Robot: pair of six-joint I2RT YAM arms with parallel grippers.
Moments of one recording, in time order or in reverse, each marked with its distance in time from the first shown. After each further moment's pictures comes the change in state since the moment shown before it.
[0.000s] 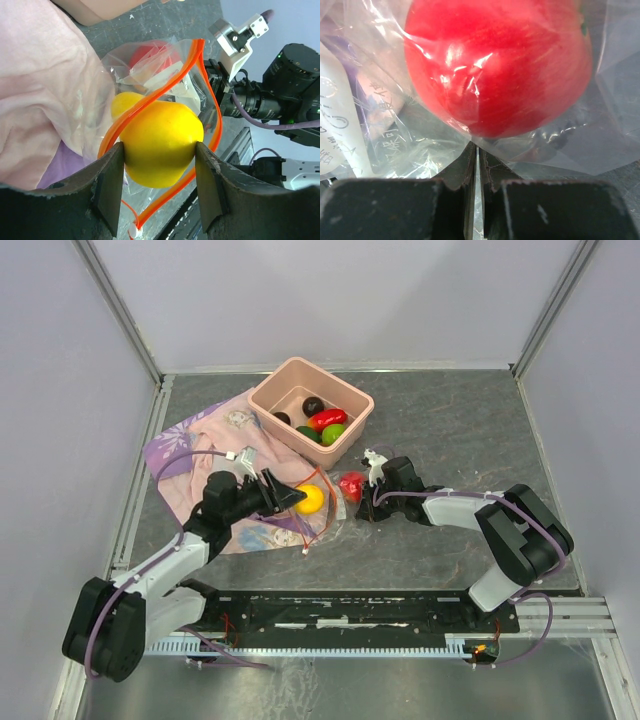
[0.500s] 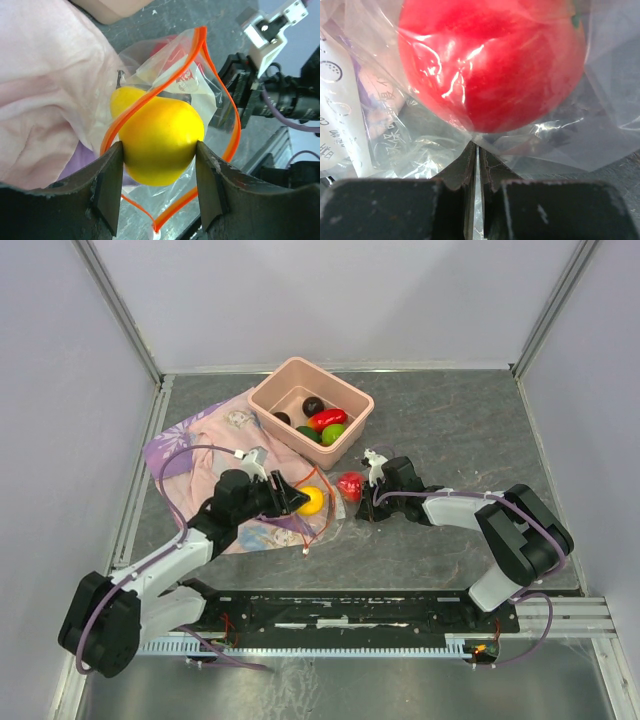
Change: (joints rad) left arm -0.111 0.028 0.062 -0.131 -0.177 0.117; right arm 0.000 0.000 0.000 0.000 0.000 0.002
